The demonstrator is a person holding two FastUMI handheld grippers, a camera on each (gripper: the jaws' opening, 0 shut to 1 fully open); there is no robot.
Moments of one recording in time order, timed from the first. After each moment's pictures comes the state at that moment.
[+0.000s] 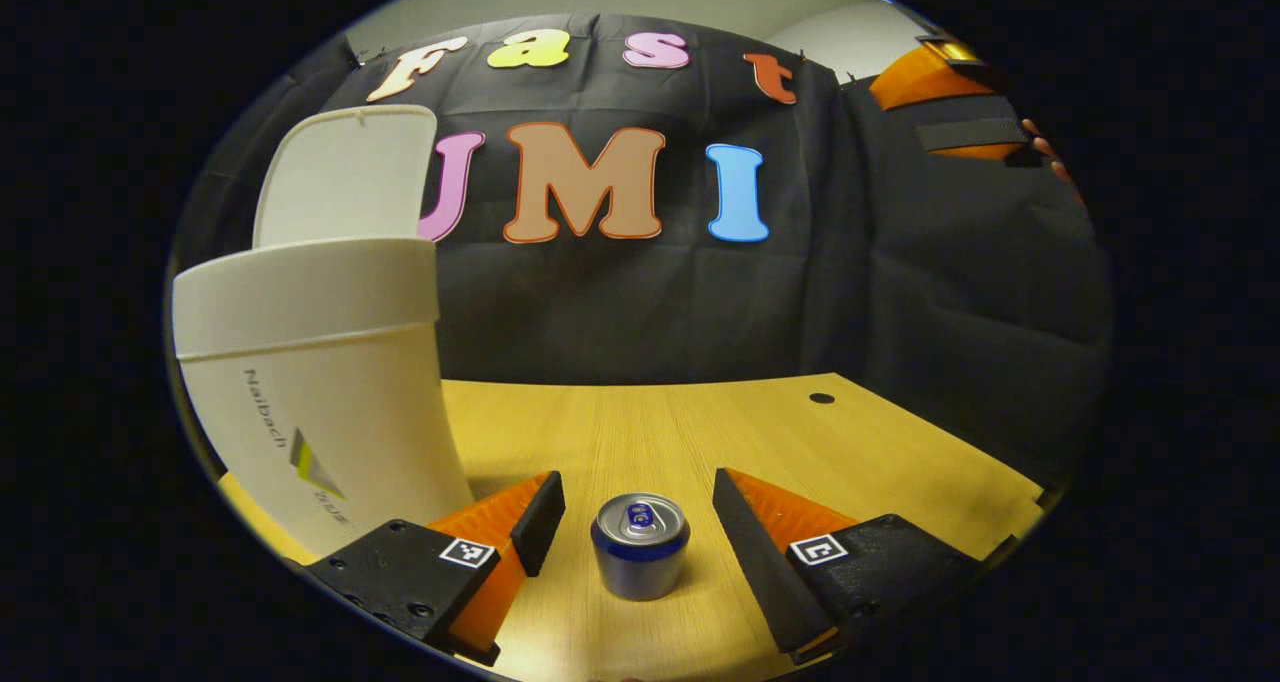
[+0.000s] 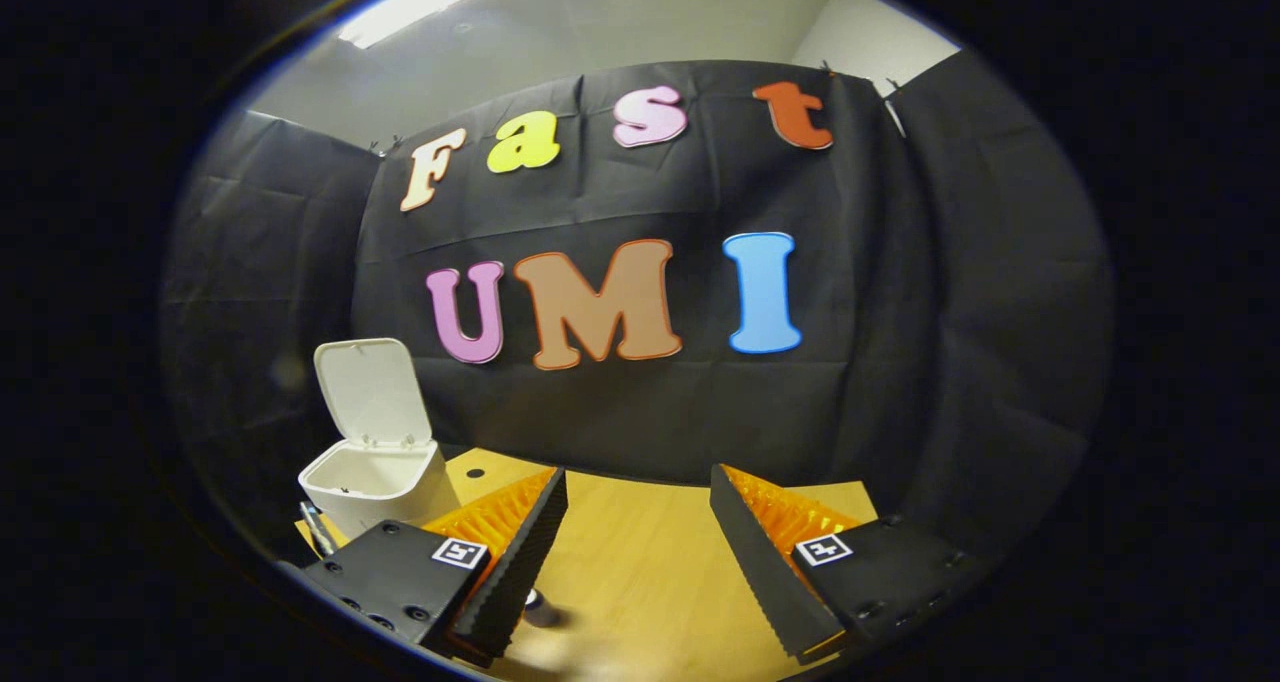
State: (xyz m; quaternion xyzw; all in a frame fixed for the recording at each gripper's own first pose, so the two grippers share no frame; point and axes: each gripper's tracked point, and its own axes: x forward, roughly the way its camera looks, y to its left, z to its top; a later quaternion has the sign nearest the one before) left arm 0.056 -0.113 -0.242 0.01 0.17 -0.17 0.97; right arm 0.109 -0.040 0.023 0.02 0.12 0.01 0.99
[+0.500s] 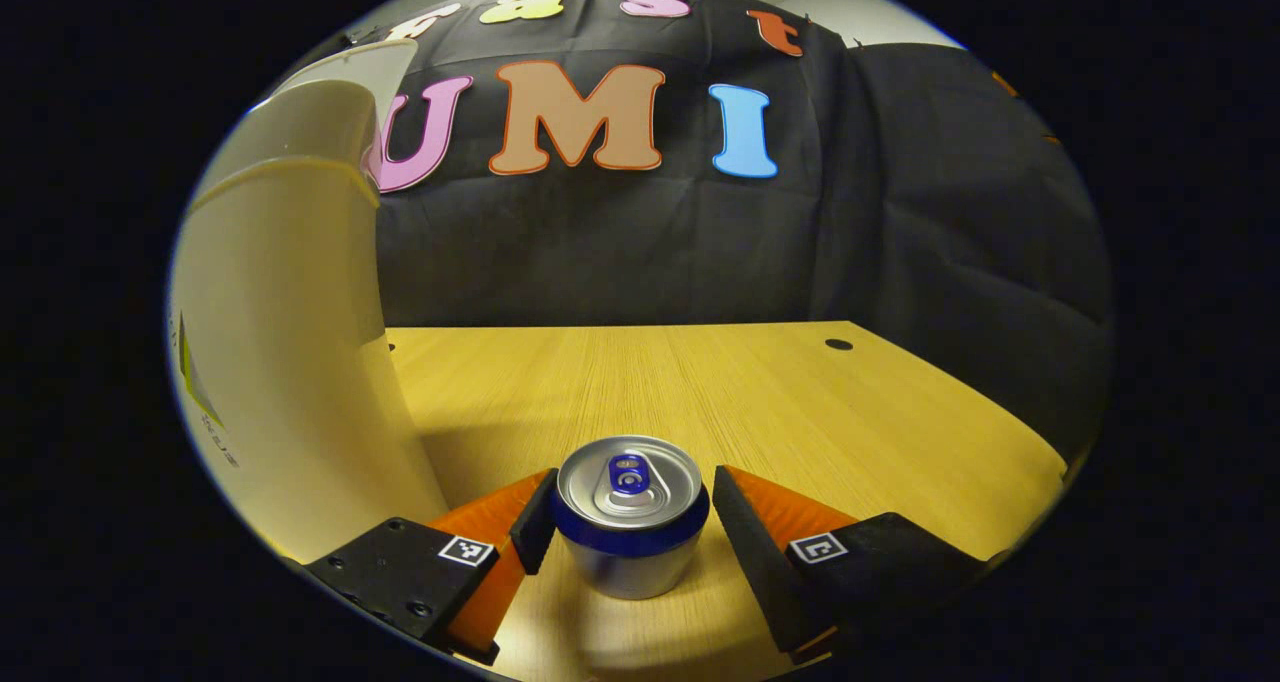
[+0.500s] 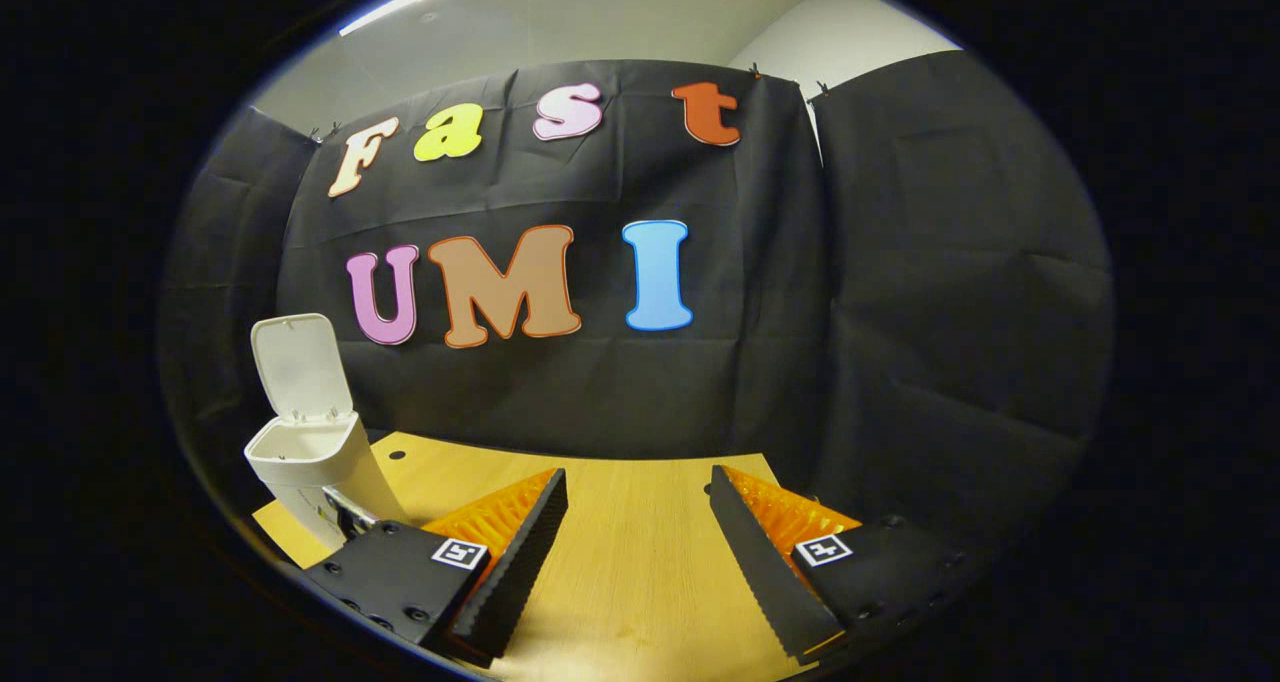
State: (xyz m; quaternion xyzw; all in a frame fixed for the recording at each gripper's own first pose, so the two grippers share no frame) left arm 0.068 -0.119 -0.317 0.03 0.25 -0.17 0.95; right arm 0.038 -0.098 -0.013 0.00 0.15 -0.09 0.98
